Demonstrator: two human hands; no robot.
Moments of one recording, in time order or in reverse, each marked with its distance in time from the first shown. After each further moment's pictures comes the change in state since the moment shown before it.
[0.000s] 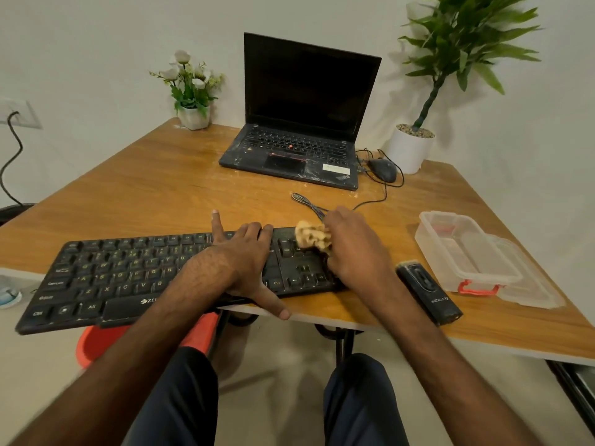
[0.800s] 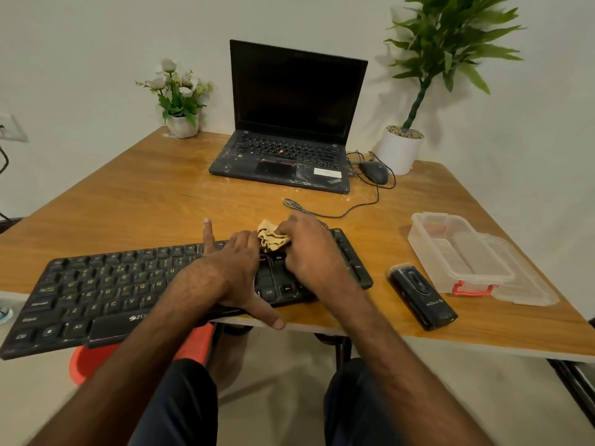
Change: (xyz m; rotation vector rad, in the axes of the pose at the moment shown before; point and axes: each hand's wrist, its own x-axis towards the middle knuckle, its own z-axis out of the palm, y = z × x) left_hand -0.004 0.002 -0.002 0.003 -0.025 -0.012; right_hand 0.024 -0.037 0.015 0.206 0.012 -0.013
